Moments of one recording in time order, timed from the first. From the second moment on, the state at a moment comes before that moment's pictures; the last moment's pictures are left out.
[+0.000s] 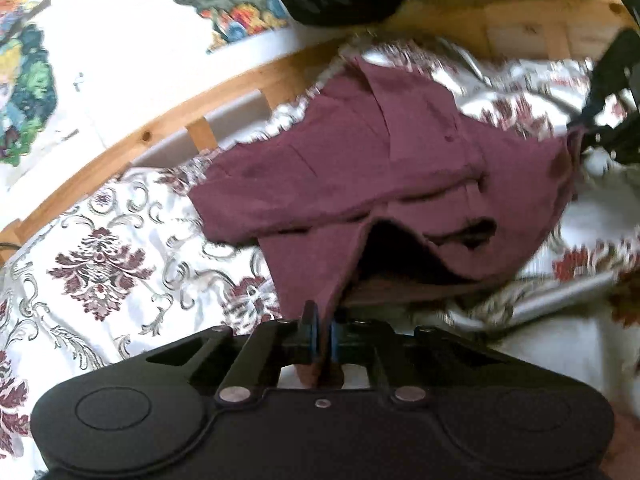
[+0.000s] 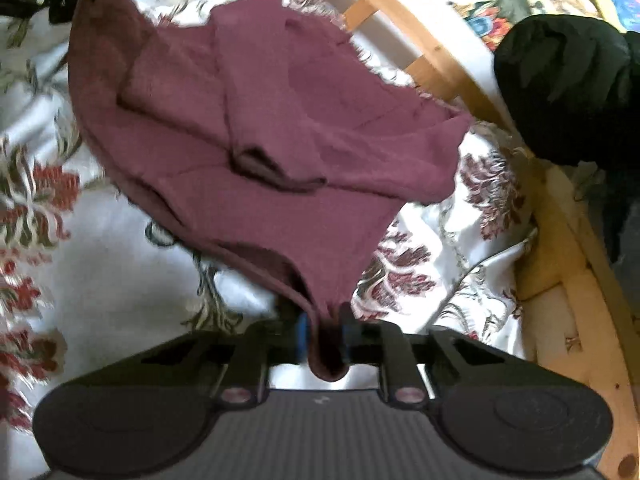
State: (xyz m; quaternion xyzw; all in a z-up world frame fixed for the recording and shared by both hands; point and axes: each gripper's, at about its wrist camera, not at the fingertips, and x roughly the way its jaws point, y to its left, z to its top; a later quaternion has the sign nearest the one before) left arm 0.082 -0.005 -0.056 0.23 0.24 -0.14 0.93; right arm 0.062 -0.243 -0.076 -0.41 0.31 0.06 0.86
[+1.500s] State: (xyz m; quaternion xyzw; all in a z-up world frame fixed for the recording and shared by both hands) left arm 0.244 0.010 0.060 0.15 0.30 -0.13 0.93; right arm 0.189 -0.273 0.027 -0.19 0.20 -0.04 0.96
